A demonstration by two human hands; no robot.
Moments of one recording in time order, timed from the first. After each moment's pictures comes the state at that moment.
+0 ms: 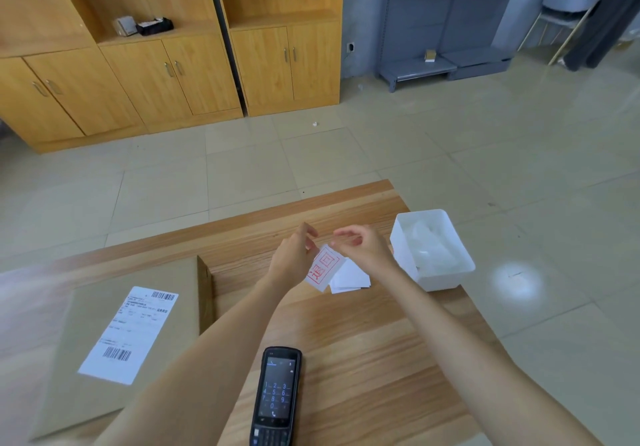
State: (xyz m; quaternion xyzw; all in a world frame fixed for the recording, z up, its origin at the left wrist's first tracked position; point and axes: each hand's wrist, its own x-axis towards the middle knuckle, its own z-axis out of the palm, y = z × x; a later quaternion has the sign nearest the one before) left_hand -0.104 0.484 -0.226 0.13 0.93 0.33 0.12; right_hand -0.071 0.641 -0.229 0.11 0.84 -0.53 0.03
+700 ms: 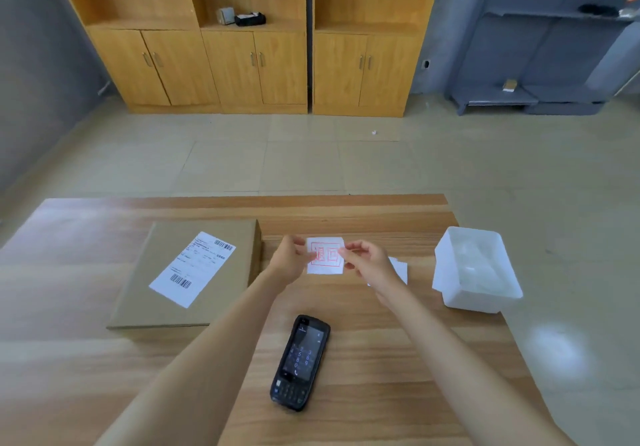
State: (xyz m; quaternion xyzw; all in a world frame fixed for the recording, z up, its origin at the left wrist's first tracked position) left_hand -0.056 0.401 -0.242 -0.14 0.82 0.53 0.14; right_hand -0.038 0.569 -0.233 0.09 0.74 -0.66 0.12
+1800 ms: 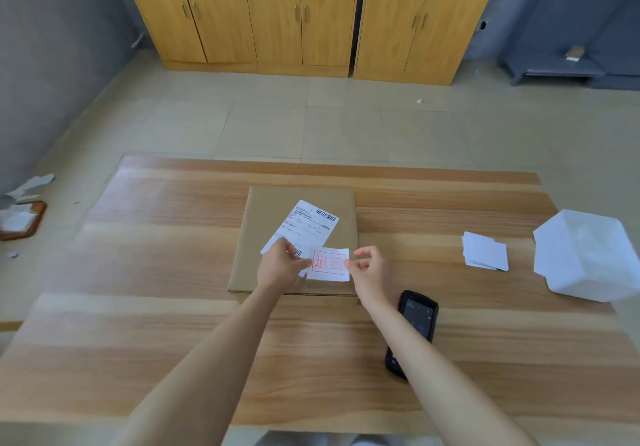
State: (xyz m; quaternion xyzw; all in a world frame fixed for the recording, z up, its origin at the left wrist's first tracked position) left_hand -0.002 0.181 -0.283 -0.24 0.85 0.45 0.12; right_hand 0.007 0.344 -0.297 0.17 0.83 -0.53 0.06
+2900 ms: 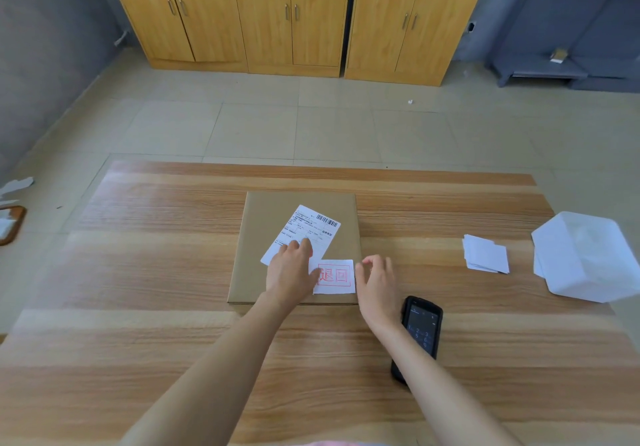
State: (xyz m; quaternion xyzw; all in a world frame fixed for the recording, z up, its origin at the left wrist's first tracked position) left_hand -0.012 0.185 -0.291 0.01 0.98 0.16 0.07; right_hand 0.008 0.345 -0.313 0.09 0.95 -0.30 -0.01
